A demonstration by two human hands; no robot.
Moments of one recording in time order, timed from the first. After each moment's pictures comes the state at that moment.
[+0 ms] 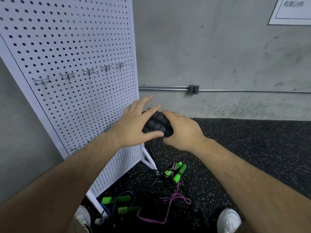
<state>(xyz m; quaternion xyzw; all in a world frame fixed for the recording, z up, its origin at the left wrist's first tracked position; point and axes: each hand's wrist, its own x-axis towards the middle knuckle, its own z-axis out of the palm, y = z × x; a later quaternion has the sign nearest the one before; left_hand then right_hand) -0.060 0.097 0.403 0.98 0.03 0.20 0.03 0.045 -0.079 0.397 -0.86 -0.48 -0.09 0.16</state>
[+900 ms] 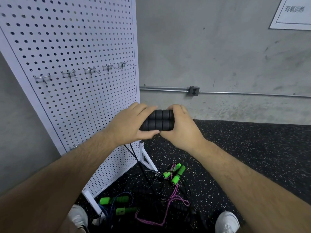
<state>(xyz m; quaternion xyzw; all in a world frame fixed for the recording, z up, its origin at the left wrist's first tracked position) -0.062 0.112 0.402 0.96 -0.04 0.27 0.00 0.041 -0.073 0.399 -0.82 -0.44 -0.07 0.36</state>
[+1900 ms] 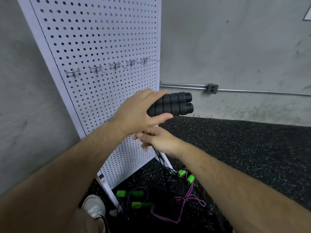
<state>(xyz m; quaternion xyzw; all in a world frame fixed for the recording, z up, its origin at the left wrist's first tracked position) -0.094 0.138 0.426 0.95 0.02 0.31 0.08 -0.006 0.027 0.347 -0.67 -0.48 0.35 0.45</state>
